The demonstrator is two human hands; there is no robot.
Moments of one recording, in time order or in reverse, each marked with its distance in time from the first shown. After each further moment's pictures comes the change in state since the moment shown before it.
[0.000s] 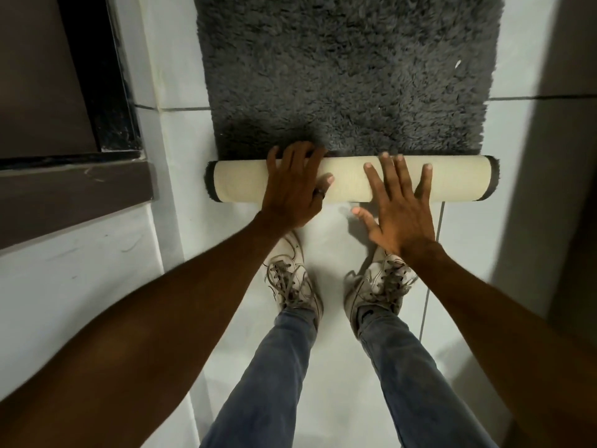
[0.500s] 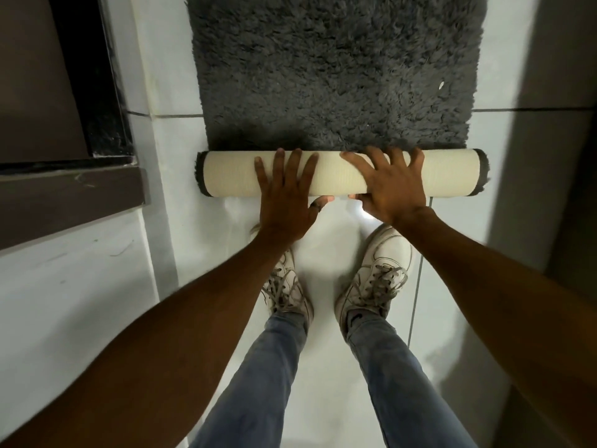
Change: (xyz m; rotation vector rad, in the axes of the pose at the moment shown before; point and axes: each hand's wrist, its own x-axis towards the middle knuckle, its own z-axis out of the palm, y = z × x) left_hand -0.014 0.015 0.017 0.107 -0.032 -0.087; right_hand 0.053 0.017 -0.034 -0.111 -0.110 -0.074
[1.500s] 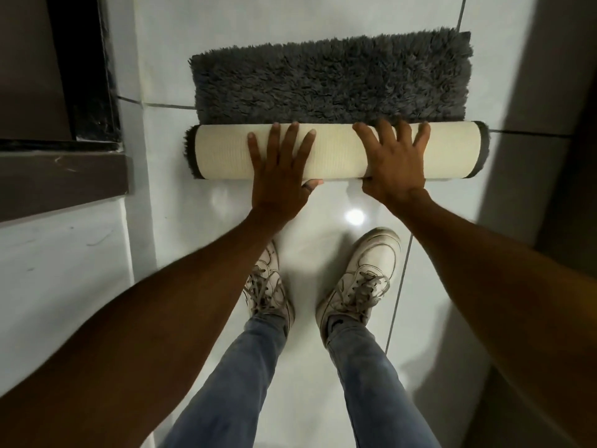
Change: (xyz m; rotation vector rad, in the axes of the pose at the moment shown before) left_hand 0.037 0.001 -0.009 0.033 0.101 -0.032; right_hand 0.033 0.015 -0.036 -0.023 -0.004 0.106
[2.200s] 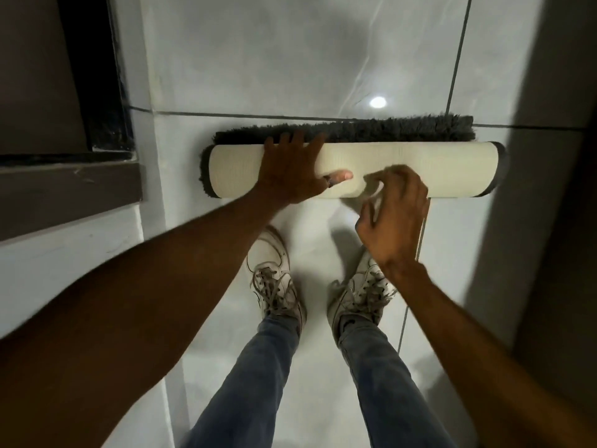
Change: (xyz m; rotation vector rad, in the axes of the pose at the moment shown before) left_hand 0.038 -0.005 -0.038 -0.085 -0.260 0.062; right_hand -0.091 -0.056 0.002 0.629 0.339 0.324
